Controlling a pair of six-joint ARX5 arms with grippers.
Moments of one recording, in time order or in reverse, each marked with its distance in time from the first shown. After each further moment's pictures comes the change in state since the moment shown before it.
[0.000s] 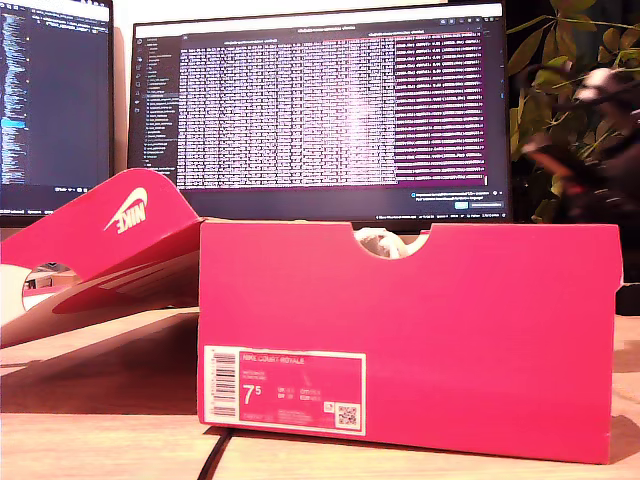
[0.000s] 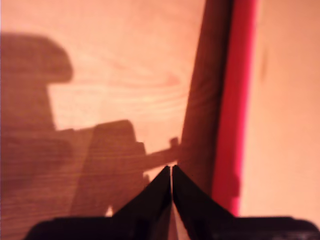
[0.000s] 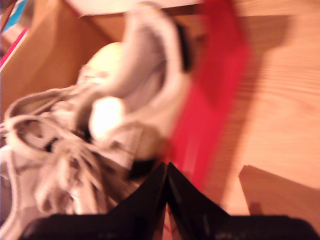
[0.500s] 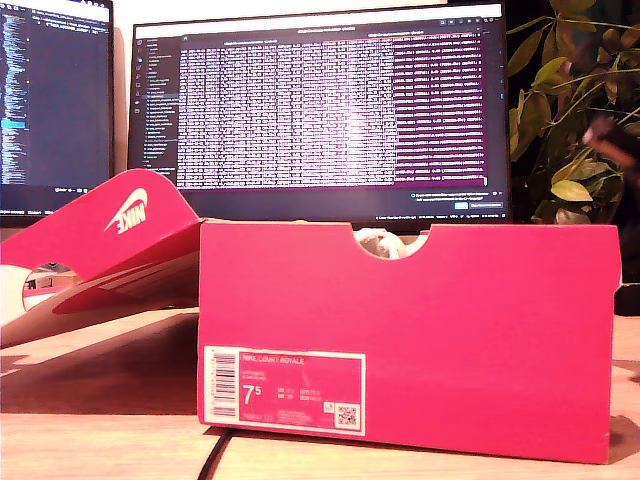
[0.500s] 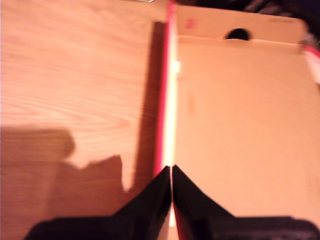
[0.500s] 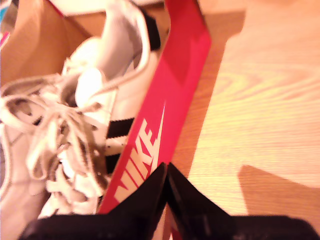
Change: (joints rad) left arm -0.030 -0.256 -0.019 0.033 -0.061 -0.056; right arm -0.081 -0.224 -0.134 -0.094 0.032 0.000
